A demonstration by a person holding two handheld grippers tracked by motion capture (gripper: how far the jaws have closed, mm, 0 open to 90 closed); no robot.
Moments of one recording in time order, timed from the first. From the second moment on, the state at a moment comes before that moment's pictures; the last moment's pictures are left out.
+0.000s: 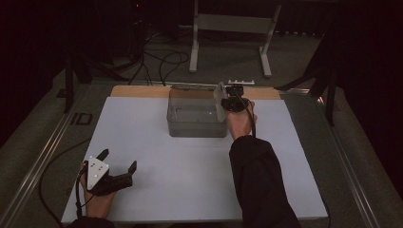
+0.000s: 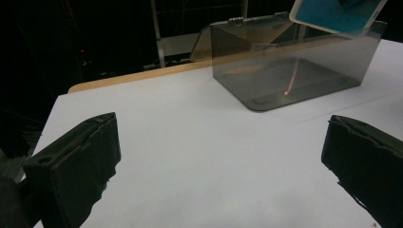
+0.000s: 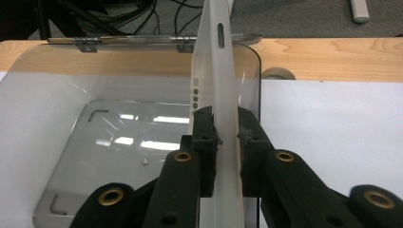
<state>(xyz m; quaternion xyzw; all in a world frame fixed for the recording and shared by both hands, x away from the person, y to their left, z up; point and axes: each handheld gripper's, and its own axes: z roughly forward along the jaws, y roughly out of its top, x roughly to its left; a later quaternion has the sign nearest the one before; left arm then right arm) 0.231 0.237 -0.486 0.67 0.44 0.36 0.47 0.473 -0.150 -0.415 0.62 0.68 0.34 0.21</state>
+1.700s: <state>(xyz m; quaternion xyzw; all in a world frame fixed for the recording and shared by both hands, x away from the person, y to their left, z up) 0.231 0.237 -0.486 0.67 0.44 0.36 0.47 0.479 -0.137 -0.446 0.62 0.70 0.28 0.22</state>
